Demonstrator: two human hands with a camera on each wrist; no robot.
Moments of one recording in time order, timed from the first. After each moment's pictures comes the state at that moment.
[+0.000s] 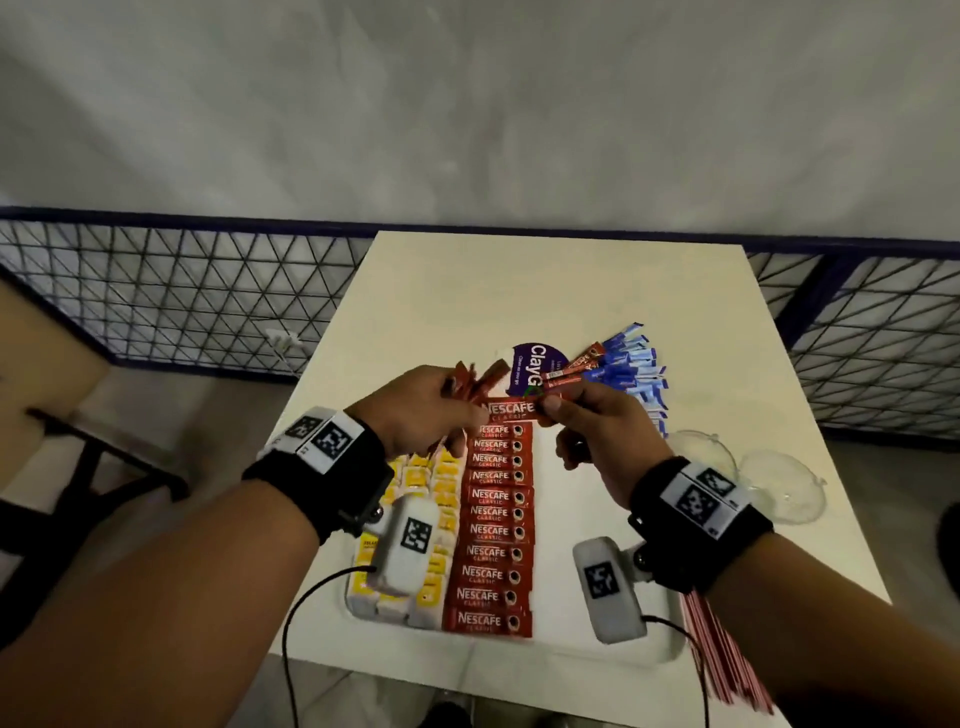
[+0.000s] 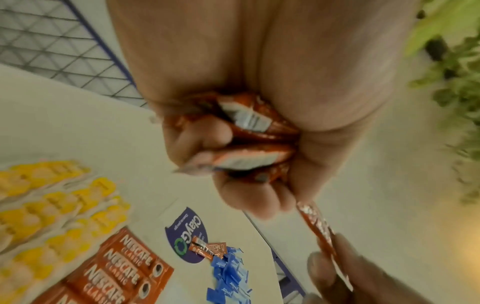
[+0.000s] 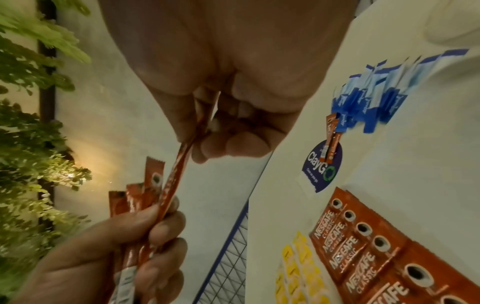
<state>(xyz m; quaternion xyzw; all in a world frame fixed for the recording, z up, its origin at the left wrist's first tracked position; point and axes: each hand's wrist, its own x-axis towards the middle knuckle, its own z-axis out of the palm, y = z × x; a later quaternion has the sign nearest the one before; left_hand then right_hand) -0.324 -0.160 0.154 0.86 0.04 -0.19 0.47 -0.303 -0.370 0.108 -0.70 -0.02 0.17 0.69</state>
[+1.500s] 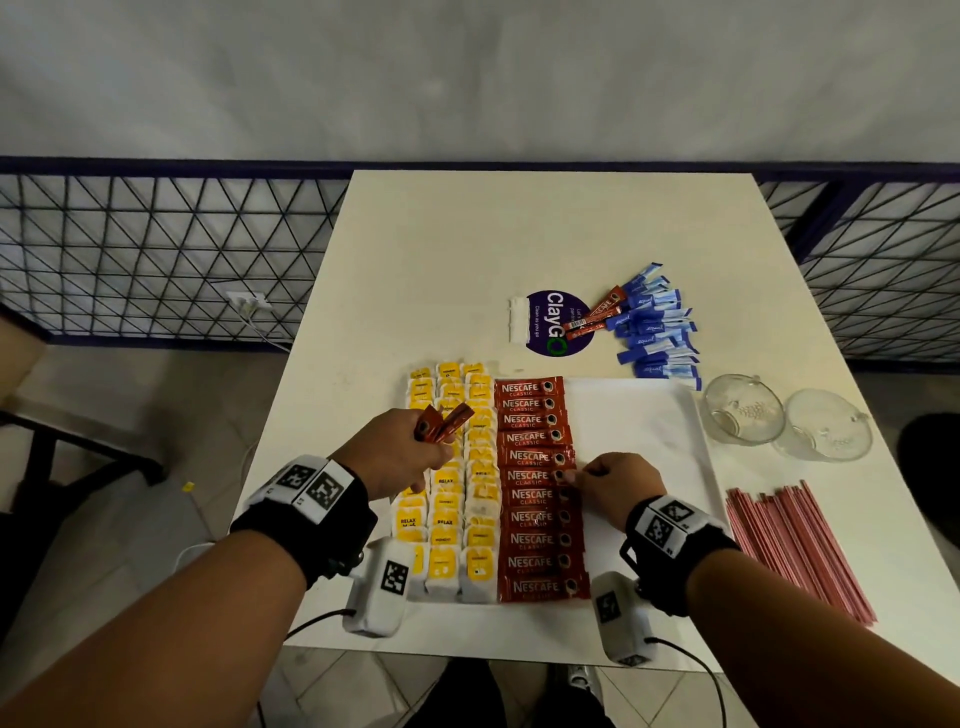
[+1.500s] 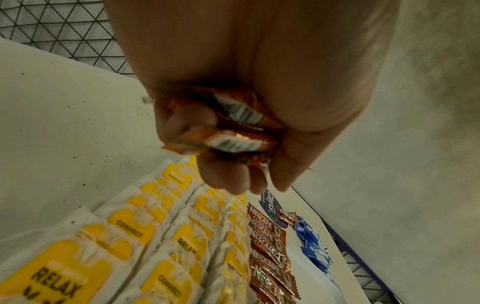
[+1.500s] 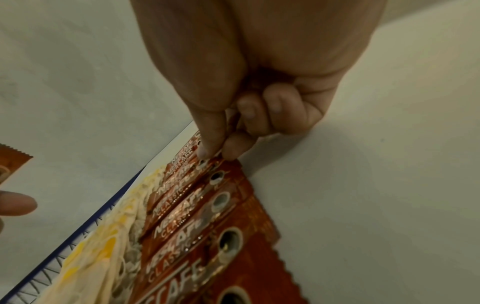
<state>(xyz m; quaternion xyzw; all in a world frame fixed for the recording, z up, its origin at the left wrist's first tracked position) -0.345 -0.074 0.048 0.87 0.09 -0.25 0.42 -0.337 -0.342 -0.018 -0.90 0.16 0.27 0.32</state>
